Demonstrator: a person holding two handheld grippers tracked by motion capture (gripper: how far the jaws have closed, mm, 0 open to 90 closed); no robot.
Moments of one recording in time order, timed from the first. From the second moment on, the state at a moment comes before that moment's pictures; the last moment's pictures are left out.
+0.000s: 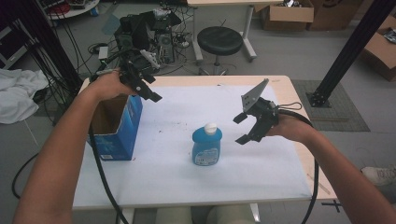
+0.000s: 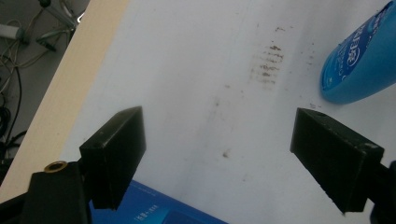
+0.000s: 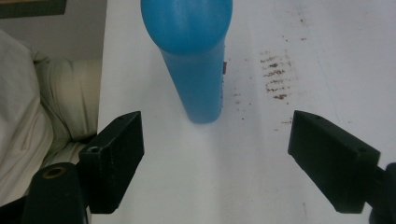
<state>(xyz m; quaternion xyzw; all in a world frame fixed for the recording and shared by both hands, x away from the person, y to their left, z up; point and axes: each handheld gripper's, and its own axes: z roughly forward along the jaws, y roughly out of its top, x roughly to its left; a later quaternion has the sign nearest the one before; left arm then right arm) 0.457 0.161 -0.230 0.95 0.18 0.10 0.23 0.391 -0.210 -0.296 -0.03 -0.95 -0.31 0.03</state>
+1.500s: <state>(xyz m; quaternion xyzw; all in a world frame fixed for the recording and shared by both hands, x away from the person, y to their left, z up) 0.455 0.152 -0.231 0.96 0.16 0.10 0.23 0.384 -0.184 -0.362 -0.03 -0.89 -0.45 0.05</state>
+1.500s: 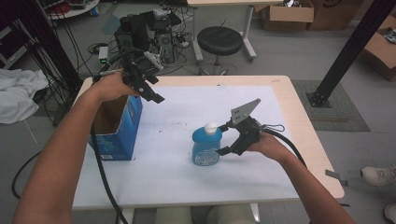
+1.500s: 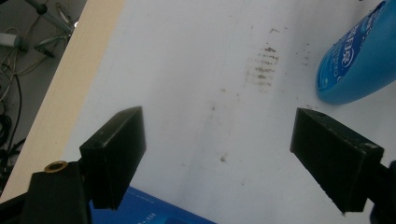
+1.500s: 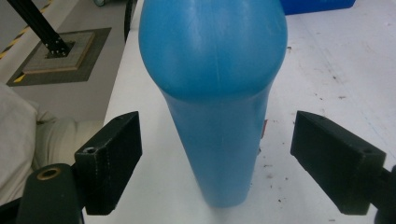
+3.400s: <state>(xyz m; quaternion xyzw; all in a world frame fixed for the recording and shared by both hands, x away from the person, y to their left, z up) 0.452 0.149 -0.230 0.96 0.16 0.11 0.23 0.378 -0.166 -0.393 -0.03 -0.85 -0.52 0.04</state>
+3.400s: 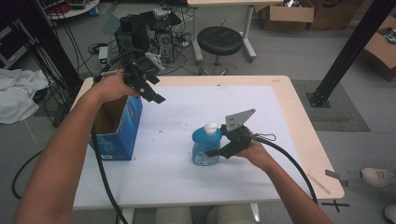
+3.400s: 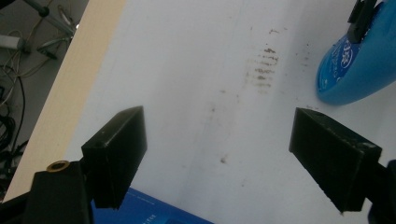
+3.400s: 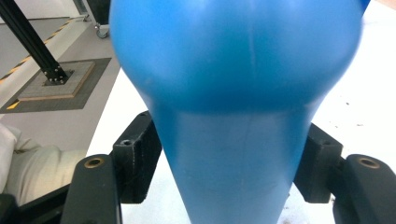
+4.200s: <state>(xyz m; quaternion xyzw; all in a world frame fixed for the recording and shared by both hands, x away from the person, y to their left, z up) 0.441 0.141 -0.227 0.96 0.13 0.11 0.23 0.374 -0.167 -0.389 -0.01 -0.85 -0.53 0.00</state>
